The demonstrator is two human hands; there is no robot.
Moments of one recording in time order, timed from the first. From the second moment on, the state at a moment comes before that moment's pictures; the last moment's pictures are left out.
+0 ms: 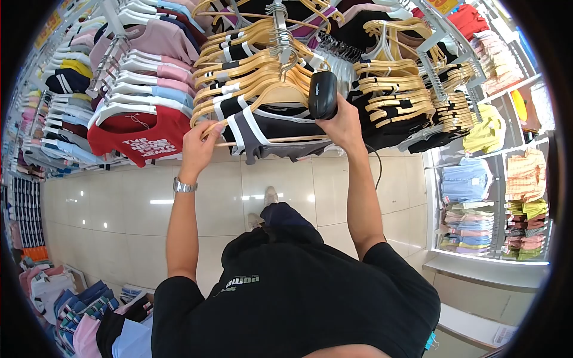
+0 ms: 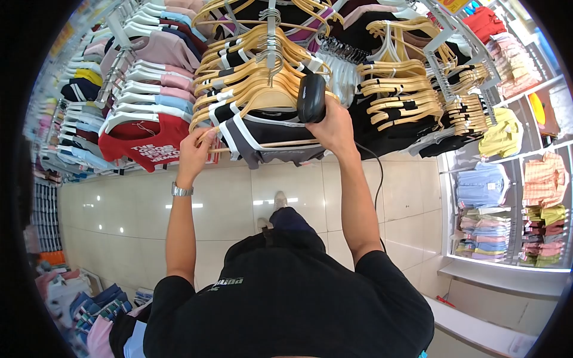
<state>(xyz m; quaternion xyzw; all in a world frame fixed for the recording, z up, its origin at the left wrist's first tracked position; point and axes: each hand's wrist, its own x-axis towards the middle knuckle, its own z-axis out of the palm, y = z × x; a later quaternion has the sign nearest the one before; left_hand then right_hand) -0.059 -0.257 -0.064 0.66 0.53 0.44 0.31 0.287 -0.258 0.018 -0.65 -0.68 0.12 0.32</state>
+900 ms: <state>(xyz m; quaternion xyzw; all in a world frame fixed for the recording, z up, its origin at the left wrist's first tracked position) 0.026 -0.293 -0.159 0.52 0.48 0.43 0.56 0.291 -0.275 -0.024 -0.61 -0.63 0.22 0.43</state>
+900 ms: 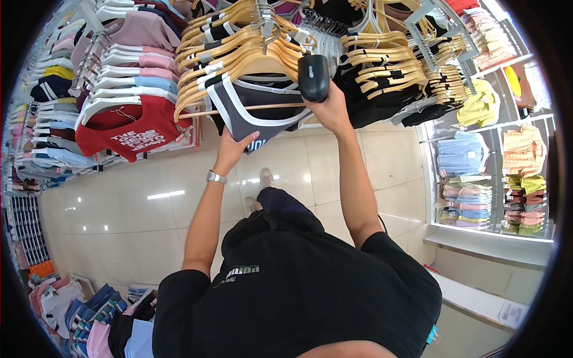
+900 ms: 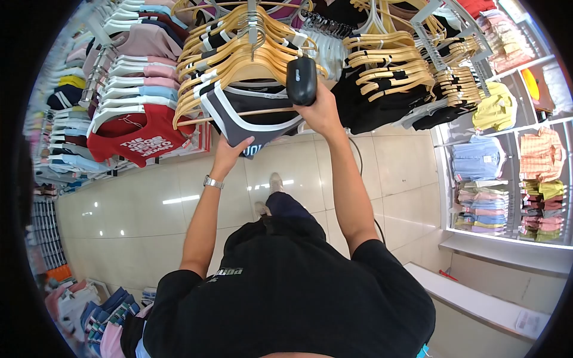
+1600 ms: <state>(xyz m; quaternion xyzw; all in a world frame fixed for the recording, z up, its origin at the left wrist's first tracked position) -0.001 -0.354 -0.171 0.21 0.31 0.44 0.82 0.339 -0.358 -0.104 -0.55 -0.42 0.41 0.59</state>
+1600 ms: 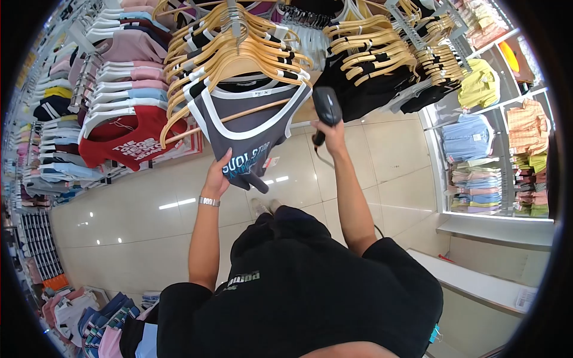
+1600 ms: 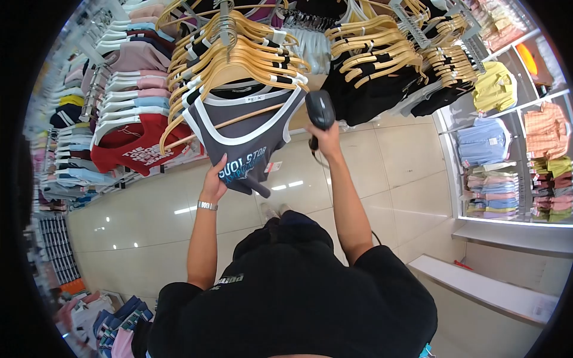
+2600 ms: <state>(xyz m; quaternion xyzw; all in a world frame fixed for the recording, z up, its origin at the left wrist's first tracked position) -0.010 -0.322 -0.111 0.59 0.64 0.48 0.08 0.374 -0.288 -0.053 -0.43 -0.64 0.53 0.36</state>
